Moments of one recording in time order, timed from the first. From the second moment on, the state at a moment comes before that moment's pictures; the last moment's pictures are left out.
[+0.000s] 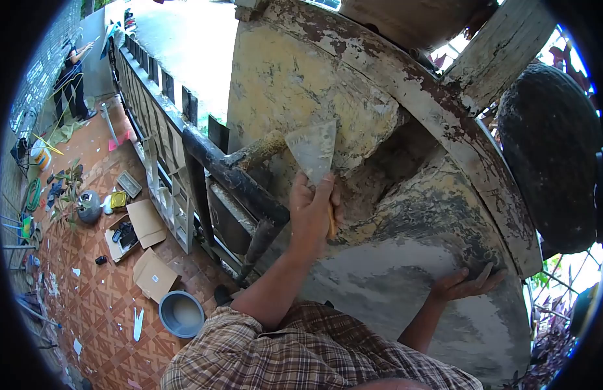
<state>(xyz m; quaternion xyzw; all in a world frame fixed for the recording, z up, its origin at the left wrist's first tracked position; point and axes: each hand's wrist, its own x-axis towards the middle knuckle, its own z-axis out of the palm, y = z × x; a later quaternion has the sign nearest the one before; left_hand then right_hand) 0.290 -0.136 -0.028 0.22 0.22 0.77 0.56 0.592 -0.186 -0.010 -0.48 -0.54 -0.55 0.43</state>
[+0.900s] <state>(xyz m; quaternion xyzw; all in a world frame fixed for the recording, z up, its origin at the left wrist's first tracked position) 0.300 -0.140 0.013 0.17 0.24 0.67 0.68 0.599 -0.186 -0.009 -0.45 -0.57 -0.55 0.42</state>
